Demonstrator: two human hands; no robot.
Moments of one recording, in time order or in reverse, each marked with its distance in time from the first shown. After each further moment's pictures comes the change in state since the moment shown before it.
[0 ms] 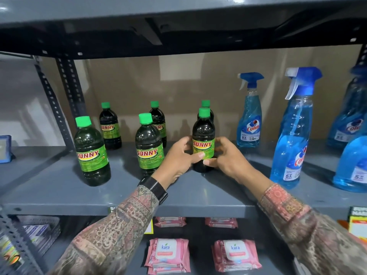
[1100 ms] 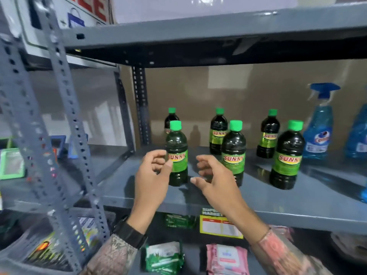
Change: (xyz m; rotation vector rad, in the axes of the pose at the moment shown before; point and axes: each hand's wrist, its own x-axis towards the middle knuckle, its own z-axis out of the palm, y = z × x) left_hand -0.125 -0.035 -0.240 0.141 0.608 0.241; right_hand -0.073 -0.102 0.231 -0.118 0.023 -0.347
